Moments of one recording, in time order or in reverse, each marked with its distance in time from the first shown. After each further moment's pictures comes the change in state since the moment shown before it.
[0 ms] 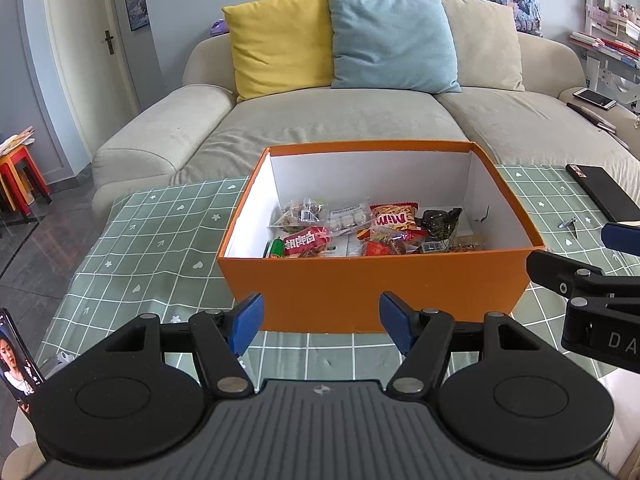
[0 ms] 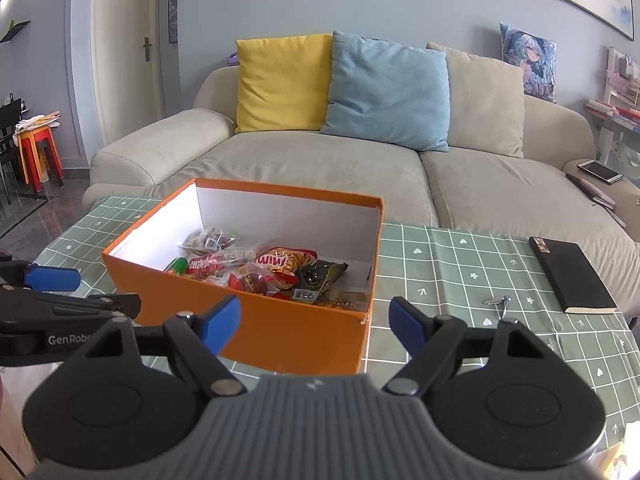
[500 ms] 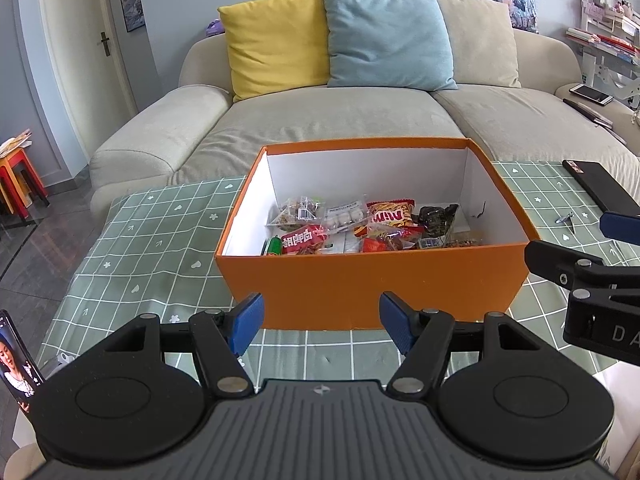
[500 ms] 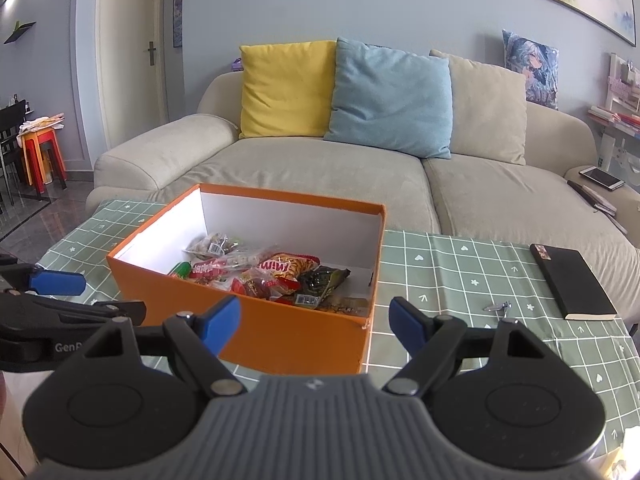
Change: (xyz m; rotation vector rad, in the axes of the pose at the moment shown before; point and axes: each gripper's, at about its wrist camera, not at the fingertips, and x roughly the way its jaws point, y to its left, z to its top) left arm 0.000 -0.001 0.000 0.012 0.005 -0.006; right arm -0.007 0.003 -0.001 -0.009 -0.021 0.007
